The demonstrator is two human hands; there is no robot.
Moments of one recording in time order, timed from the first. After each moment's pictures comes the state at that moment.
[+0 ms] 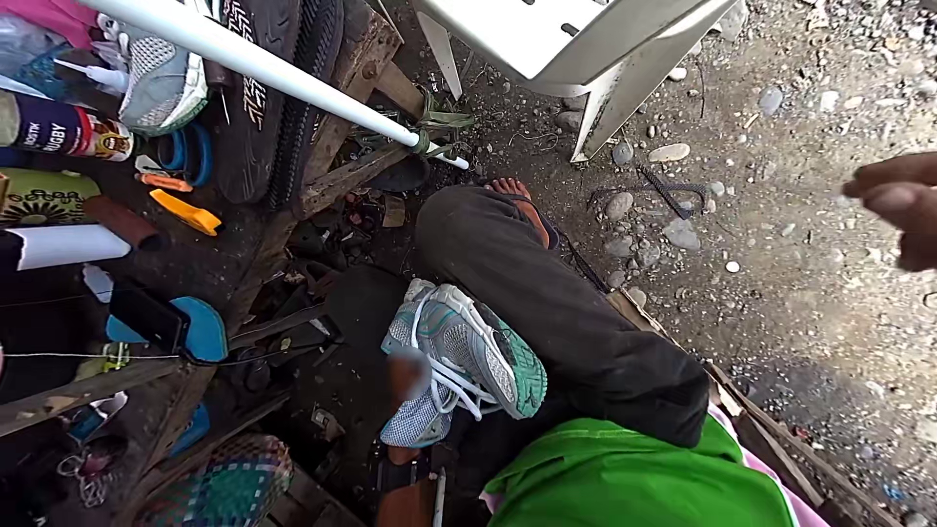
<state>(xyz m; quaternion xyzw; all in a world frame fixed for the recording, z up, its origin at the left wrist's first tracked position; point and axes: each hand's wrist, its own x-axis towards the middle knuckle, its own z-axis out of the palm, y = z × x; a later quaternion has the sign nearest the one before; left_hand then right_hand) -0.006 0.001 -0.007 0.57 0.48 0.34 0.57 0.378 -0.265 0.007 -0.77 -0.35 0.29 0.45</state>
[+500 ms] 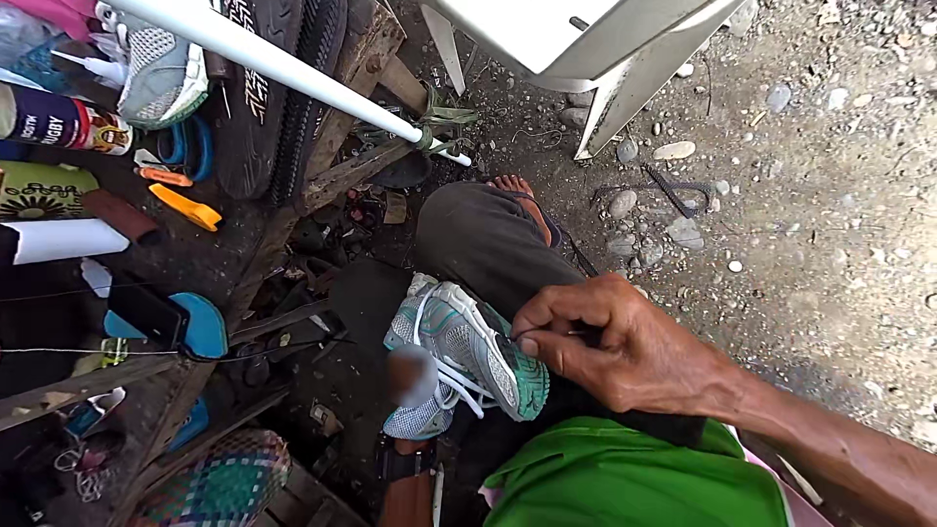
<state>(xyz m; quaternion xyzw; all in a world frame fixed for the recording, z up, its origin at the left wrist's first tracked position) -0.006 0.002 -0.017 0.58 0.47 0.36 0.57 0.222 -0.115 0.015 -0.52 -0.45 0.49 0.53</state>
